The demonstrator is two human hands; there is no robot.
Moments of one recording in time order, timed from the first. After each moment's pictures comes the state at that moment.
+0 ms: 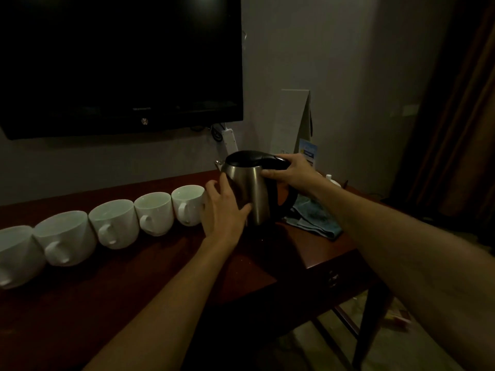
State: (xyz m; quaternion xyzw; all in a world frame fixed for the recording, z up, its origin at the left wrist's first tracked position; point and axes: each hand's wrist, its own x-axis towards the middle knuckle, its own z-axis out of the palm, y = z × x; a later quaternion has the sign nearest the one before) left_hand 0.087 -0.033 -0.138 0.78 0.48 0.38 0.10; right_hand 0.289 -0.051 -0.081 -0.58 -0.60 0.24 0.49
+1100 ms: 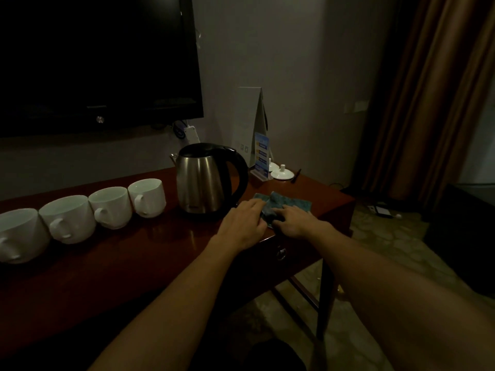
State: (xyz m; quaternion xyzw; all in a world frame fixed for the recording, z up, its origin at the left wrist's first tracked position) left_hand 0.170 -0.115 -0.167 0.94 0.28 0.17 0.05; right_hand 0.339 -0.176 -0.180 -0.82 -0.56 0.12 0.06
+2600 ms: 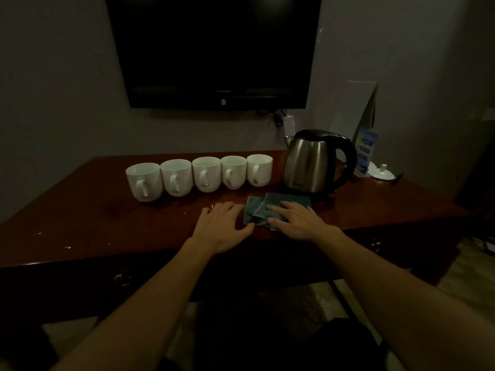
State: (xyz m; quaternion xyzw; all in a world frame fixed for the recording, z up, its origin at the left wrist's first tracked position) left_hand -0.112 -0.113 -0.186 0.86 0.49 0.13 0.01; right_hand 0.114 -0.130 -0.188 -0.70 -0.71 0.07 0.02
